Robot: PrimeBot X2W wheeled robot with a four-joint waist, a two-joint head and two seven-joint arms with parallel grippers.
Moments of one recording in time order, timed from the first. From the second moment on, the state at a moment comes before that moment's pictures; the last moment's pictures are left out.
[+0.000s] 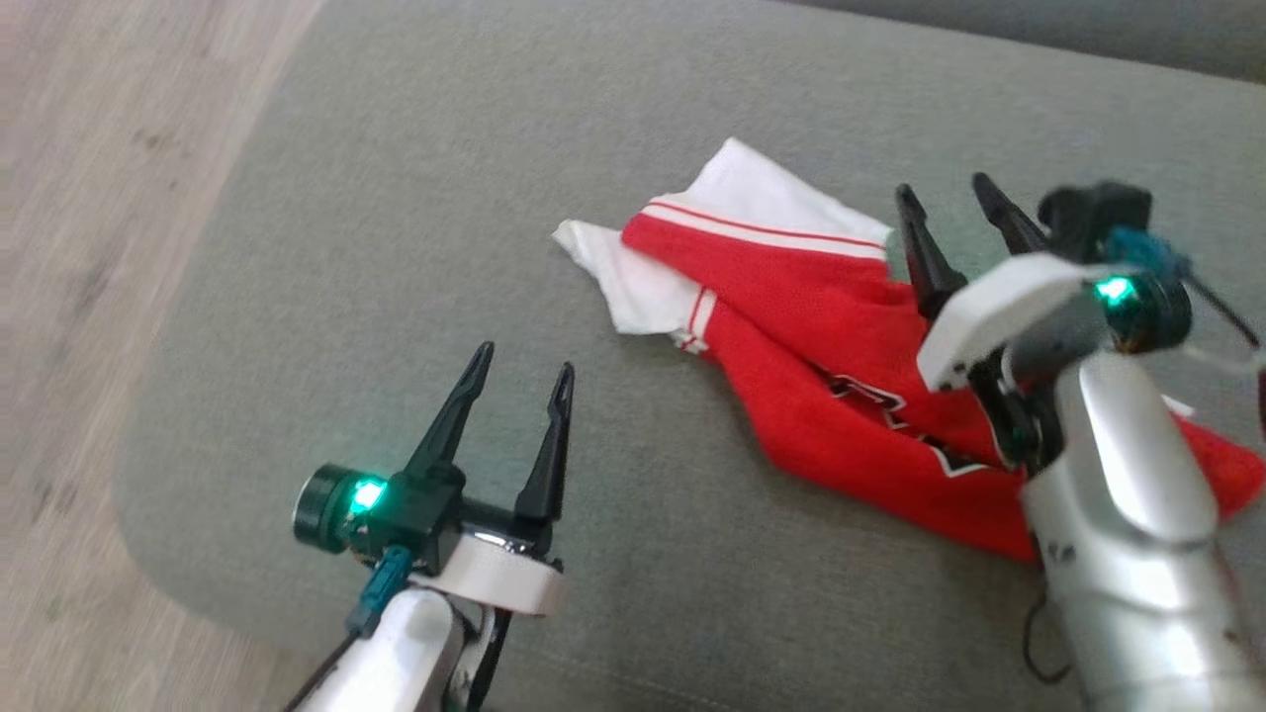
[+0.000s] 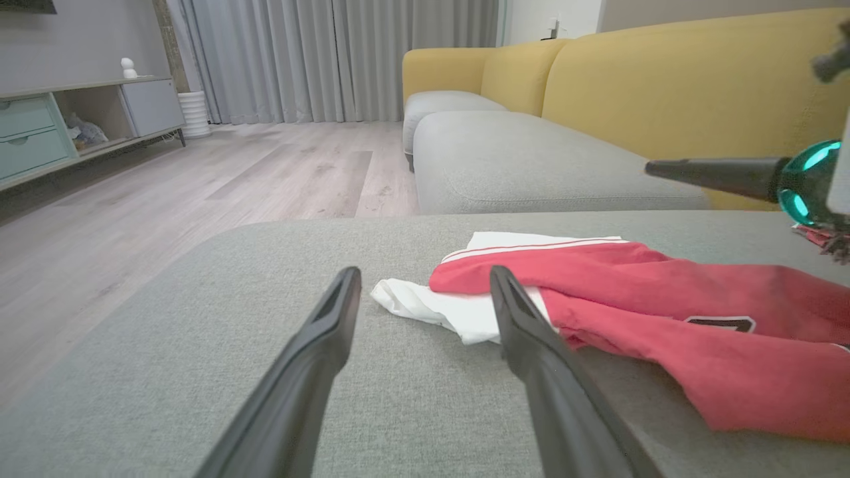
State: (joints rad) left arm -0.25 0.14 -0.53 0.25 -0.27 0.11 -0.25; right arm -0.53 -0.06 0.08 0.48 0.17 0.12 0.16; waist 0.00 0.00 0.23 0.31
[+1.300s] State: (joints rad) left arm -0.28 0.05 -0.42 0.28 -0.20 0.01 -0.25; right arm -1.02 -0.44 0.35 0.86 0.19 0.12 0.15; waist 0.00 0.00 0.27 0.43
